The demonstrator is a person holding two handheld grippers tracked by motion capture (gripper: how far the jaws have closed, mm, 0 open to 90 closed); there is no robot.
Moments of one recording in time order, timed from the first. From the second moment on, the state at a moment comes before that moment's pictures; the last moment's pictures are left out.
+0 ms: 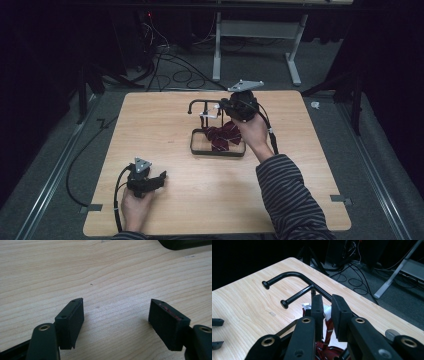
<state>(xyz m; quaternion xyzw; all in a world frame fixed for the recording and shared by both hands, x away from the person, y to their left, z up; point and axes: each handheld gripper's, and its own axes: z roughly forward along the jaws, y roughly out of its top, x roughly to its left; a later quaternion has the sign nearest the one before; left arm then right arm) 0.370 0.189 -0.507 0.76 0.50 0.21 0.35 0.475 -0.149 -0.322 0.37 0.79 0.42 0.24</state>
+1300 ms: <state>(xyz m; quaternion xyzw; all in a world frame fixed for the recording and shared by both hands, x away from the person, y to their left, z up) 0.369 0.187 -0.508 0.76 0.50 0.21 0.35 0.440 -0.217 -0.328 0.40 0.76 0.45 0.24</state>
